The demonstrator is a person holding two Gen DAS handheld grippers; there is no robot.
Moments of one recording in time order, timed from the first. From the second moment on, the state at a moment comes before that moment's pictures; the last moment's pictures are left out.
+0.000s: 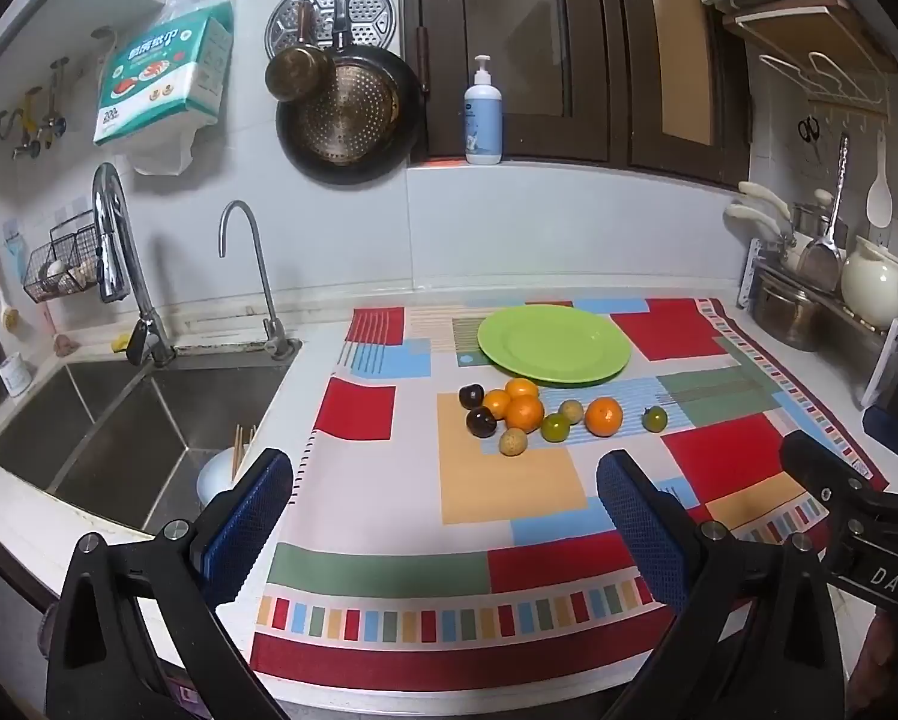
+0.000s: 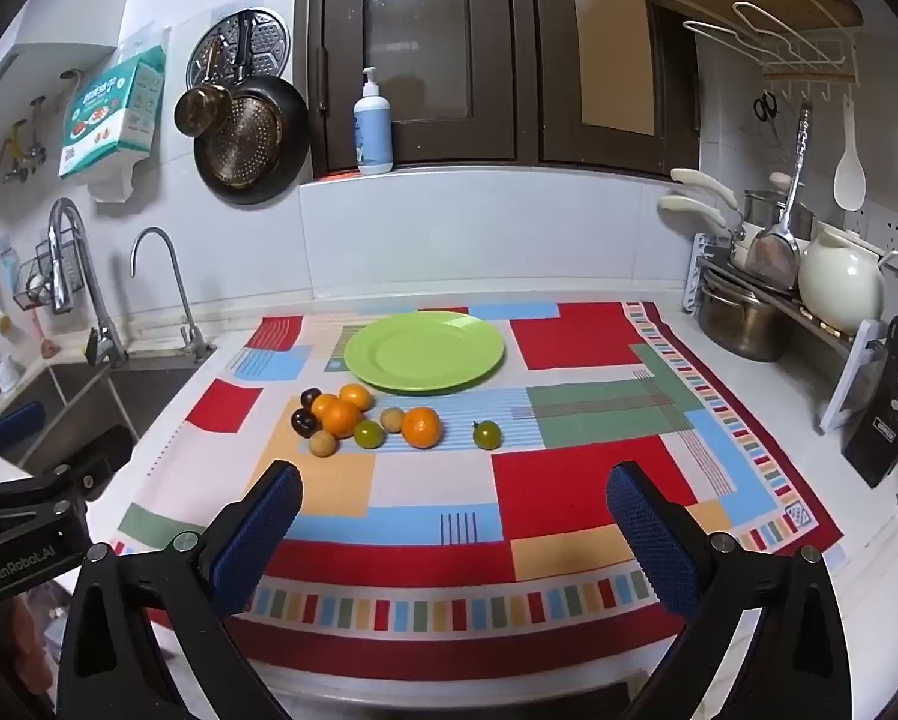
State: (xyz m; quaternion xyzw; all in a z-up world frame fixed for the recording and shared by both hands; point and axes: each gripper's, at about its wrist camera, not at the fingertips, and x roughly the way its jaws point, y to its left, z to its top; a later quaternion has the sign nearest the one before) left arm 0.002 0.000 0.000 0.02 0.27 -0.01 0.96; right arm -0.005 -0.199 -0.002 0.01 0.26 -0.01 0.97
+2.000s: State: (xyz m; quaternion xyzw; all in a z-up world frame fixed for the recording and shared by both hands) left arm 0.000 -0.006 0.006 0.01 0.25 0.00 0.97; right arm -0.003 -0.198 0.004 0.02 0.26 0.00 0.97
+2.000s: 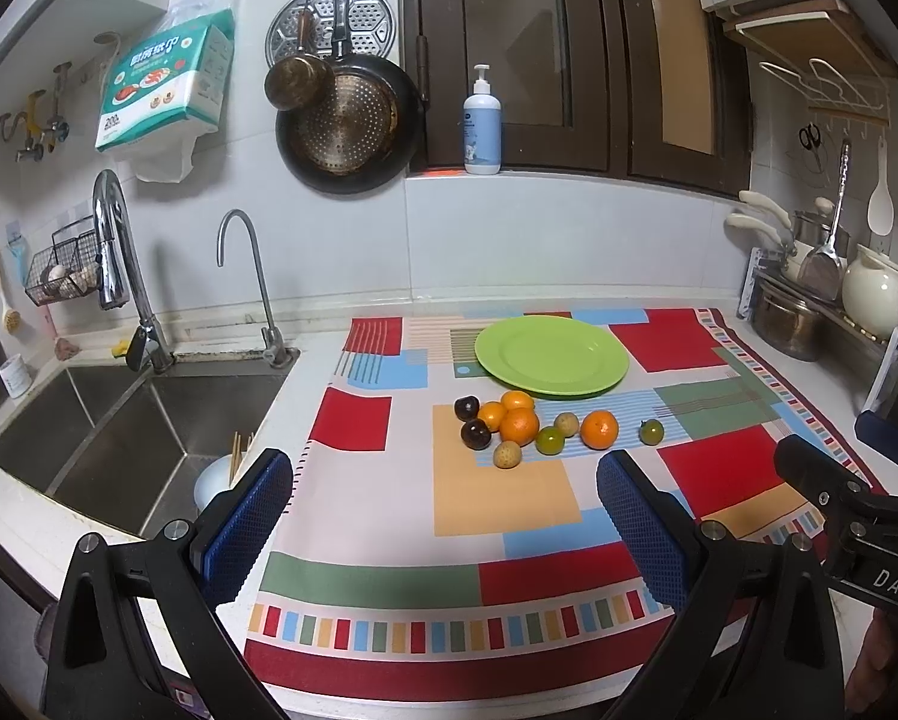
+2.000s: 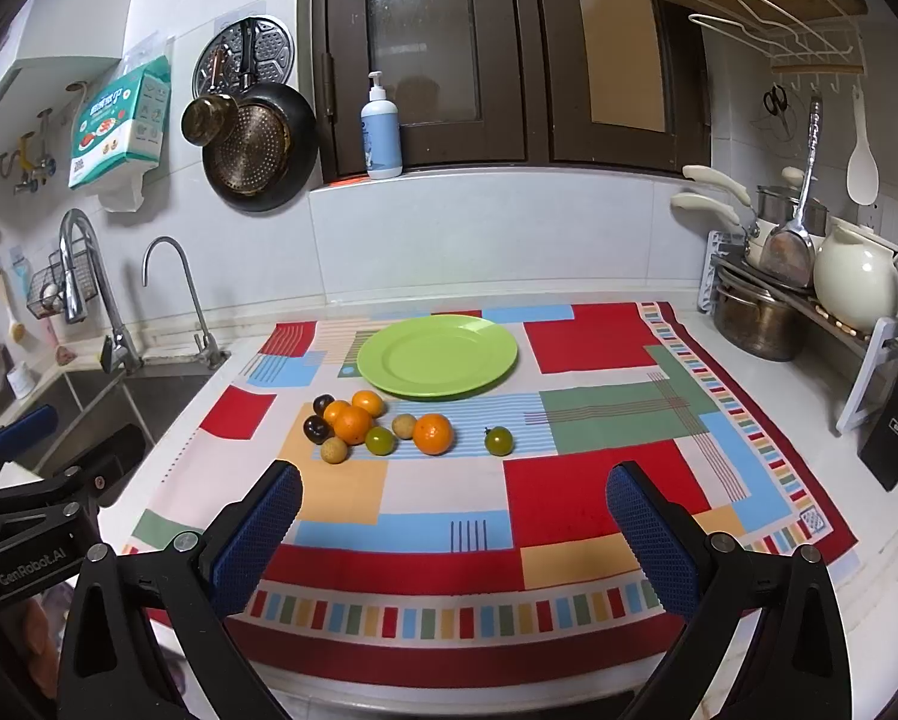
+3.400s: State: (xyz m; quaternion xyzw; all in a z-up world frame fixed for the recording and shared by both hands) left arm 0.045 -0.010 -0.023 0.02 0.27 -0.01 0.96; right arm 0.039 -0.195 -0.018 0.01 0.28 0.02 0.96
